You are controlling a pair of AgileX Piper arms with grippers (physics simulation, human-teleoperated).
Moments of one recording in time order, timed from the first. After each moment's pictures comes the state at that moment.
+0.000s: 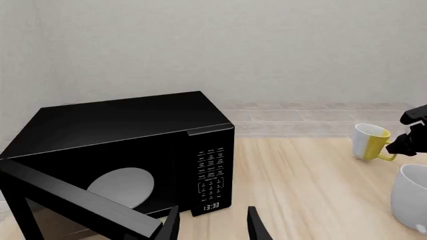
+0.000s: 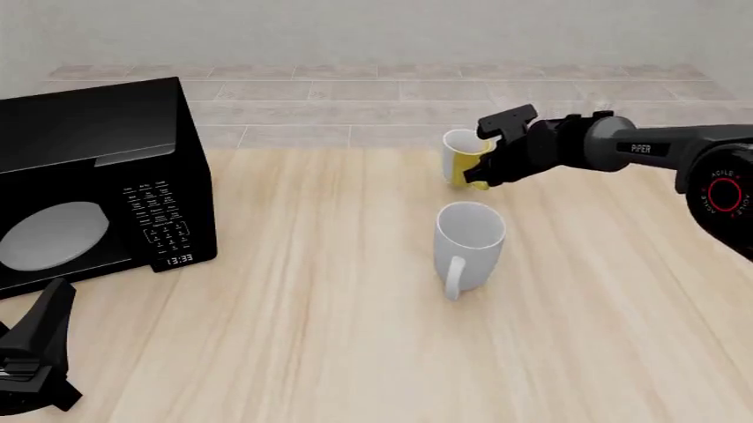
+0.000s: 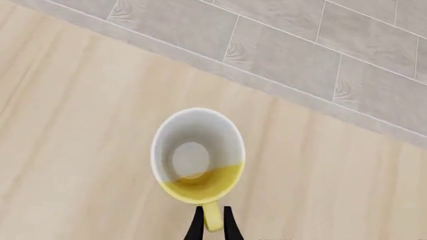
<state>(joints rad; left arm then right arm) 0.00 0.01 0.00 0.00 0.00 0.17 2.16 -1.54 0.26 -0.19</state>
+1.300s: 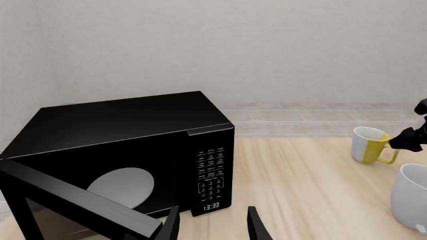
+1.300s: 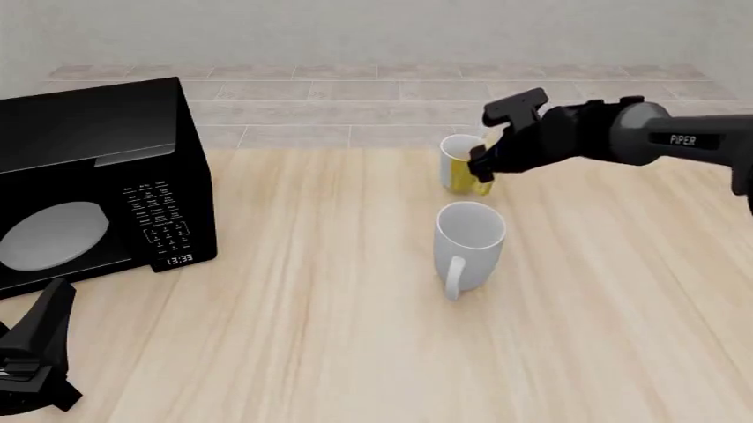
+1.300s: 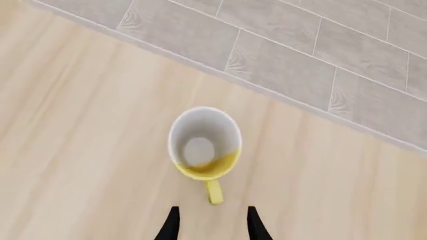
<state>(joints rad) 0.00 0.01 0.00 0.00 0.00 0.19 2.00 -1.42 0.26 -0.20</state>
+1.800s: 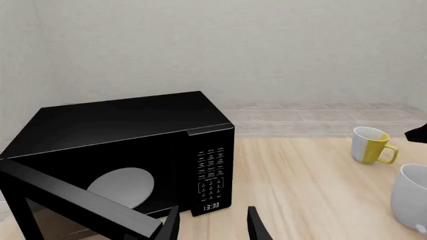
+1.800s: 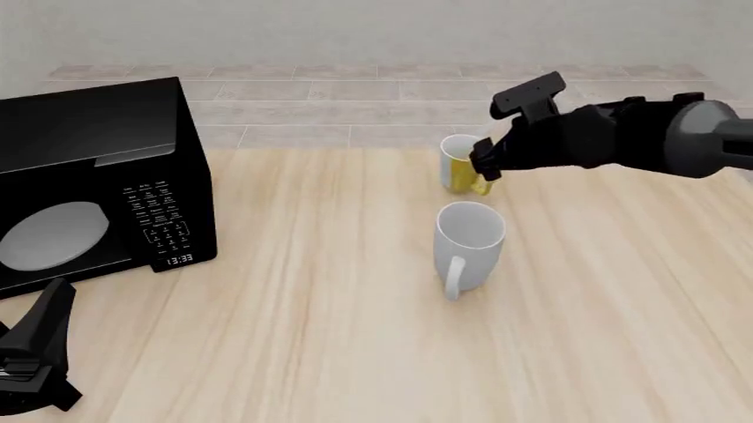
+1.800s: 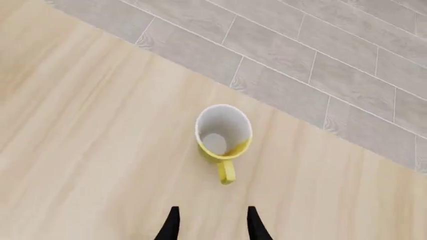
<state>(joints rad) 0.00 0.01 0.00 0.00 0.00 0.24 1.76 -1.20 0.17 -0.23</state>
